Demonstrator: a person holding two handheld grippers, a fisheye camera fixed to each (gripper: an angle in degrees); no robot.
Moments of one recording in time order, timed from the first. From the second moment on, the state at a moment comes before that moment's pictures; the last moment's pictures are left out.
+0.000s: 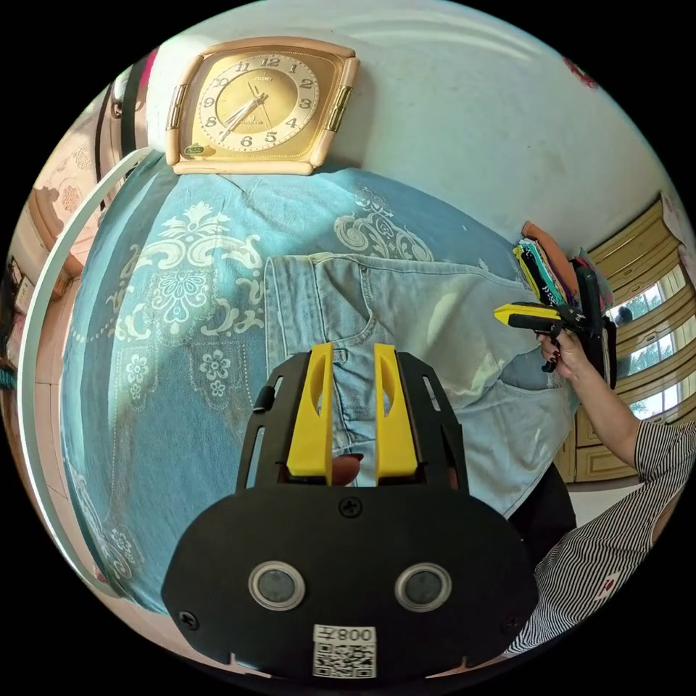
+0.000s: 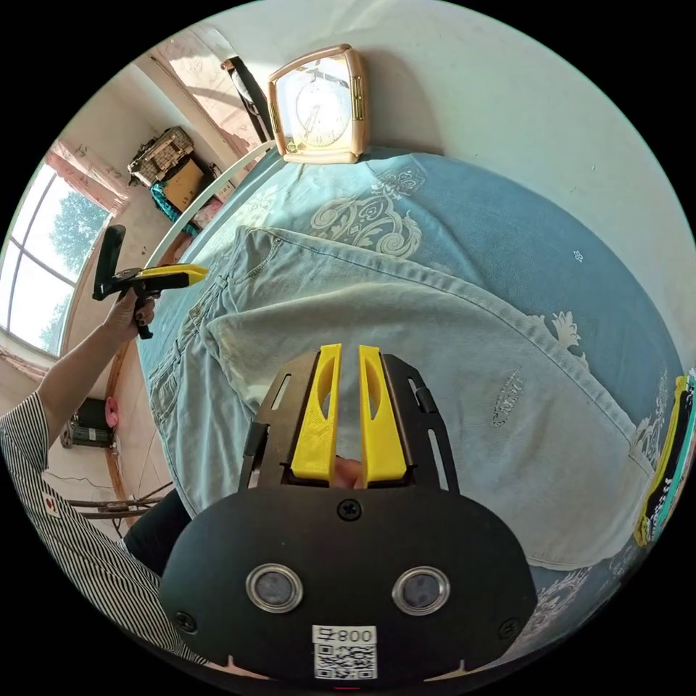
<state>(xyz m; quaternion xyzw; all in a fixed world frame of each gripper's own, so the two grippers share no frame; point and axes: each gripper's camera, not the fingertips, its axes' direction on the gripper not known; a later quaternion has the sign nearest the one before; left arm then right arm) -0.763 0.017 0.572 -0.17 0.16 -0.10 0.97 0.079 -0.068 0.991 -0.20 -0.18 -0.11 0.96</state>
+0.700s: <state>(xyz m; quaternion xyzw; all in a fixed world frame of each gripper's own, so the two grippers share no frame) -0.488 -0.054 0.645 -0.12 0.20 0.03 0.97 0.356 0.073 0.900 -0.20 -0.08 -0.07 0.97</state>
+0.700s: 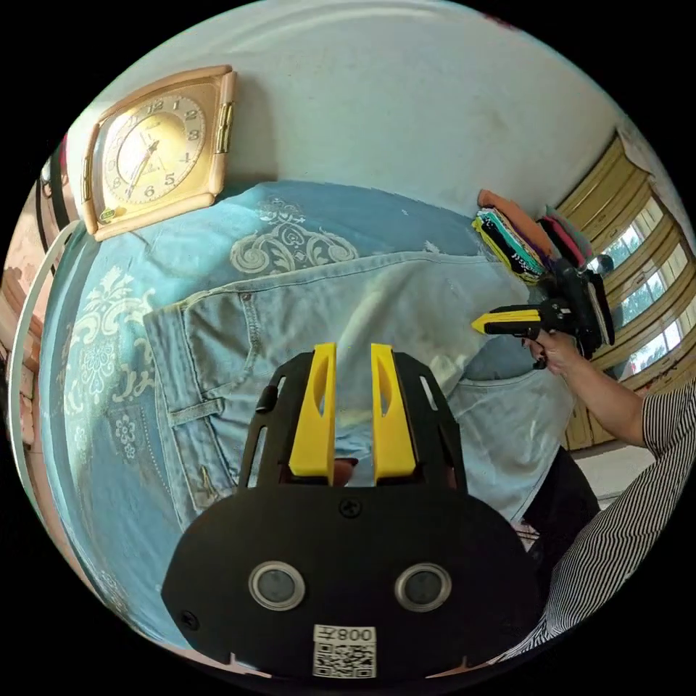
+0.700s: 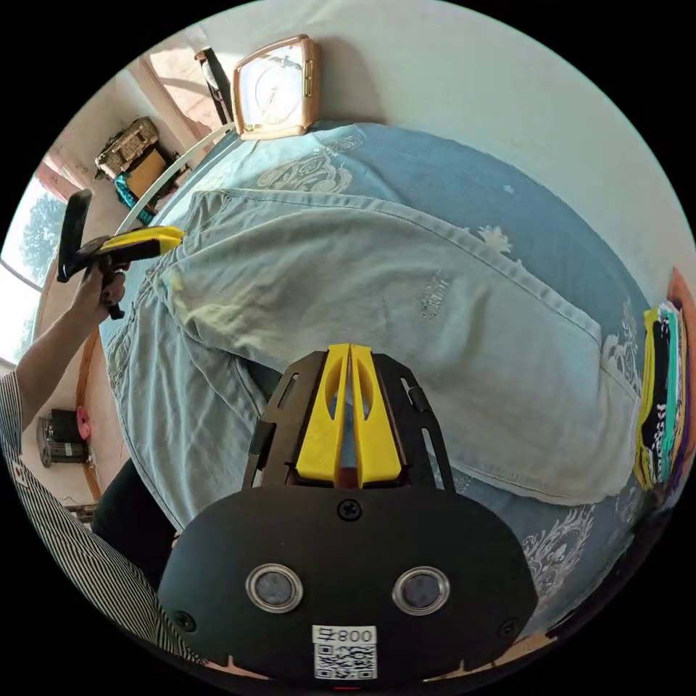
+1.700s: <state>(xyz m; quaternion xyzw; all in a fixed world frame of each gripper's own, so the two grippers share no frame) -0.015 -0.226 0.825 -0.15 0.34 0.19 0.91 0.994 0.340 0.665 -0.02 -0.07 0.39 0.92</state>
